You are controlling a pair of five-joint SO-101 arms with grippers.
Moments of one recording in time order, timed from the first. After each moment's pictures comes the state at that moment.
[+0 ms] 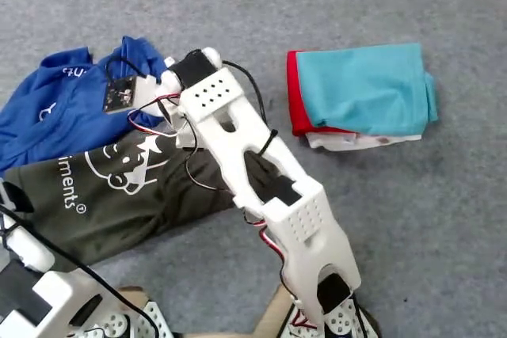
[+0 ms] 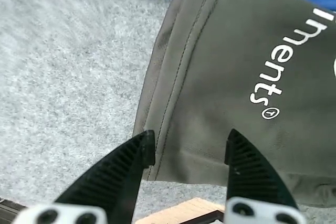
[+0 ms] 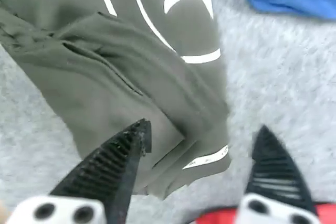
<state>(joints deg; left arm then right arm) -59.3 -10.2 20.3 83.5 -22.1 -36.8 39.2 -45.0 100.2 50.3</state>
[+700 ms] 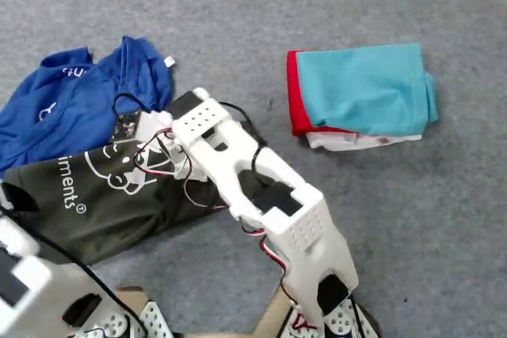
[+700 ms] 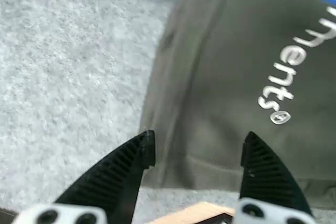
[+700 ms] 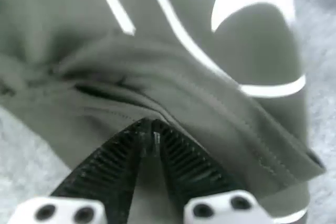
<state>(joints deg) -60.8 -0.7 14.9 83.5 -24.7 -40.2 35.0 -16.1 81.2 43.6</state>
